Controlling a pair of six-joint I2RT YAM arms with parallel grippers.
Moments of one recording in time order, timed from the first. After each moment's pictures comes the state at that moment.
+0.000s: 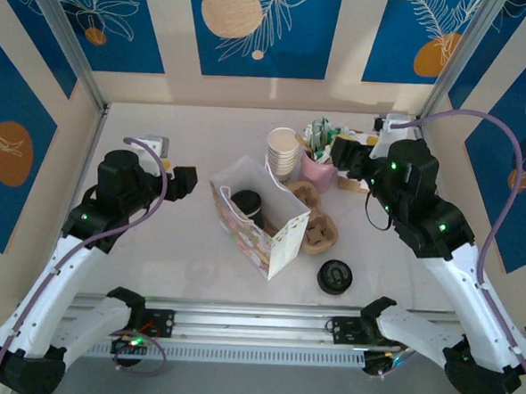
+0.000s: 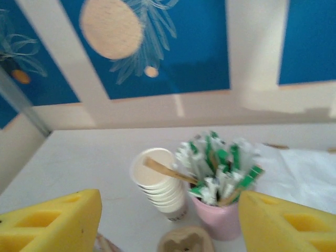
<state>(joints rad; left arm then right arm) -0.36 0.86 0.99 -0.53 0.10 -0.26 0.50 0.97 1.36 -0.68 0.26 0.33</state>
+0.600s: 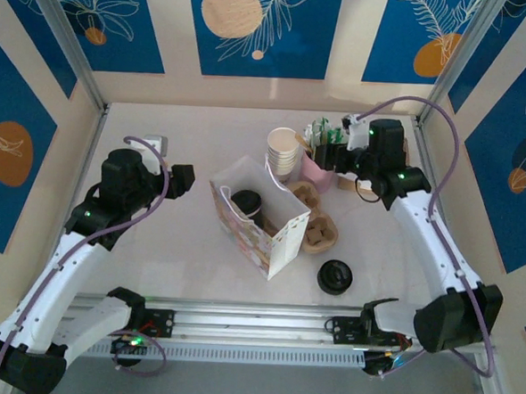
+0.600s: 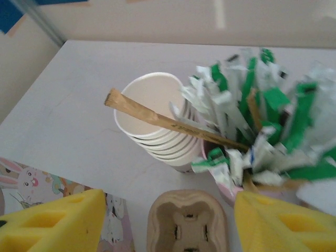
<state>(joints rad) -0.35 0.89 0.99 -0.54 0.05 -0.28 0.23 1.27 1.22 -0.51 -0.34 0.12</state>
